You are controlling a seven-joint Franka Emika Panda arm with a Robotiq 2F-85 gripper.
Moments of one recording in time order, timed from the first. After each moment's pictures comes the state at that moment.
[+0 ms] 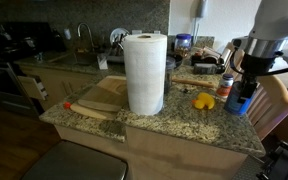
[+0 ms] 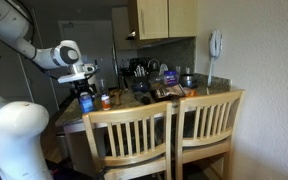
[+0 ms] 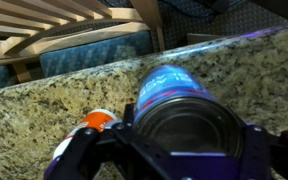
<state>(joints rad) 0.19 -0.47 0.09 -2.61 -0.10 2.16 -0.10</state>
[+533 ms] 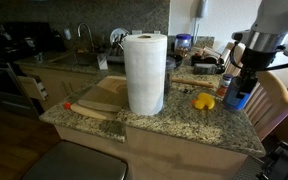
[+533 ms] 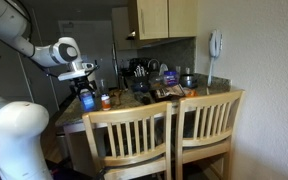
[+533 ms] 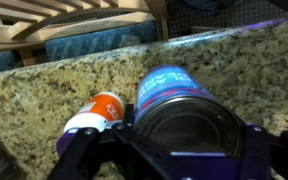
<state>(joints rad) 0.20 -0.50 0.10 -2.59 -0.11 2.16 -0.13</state>
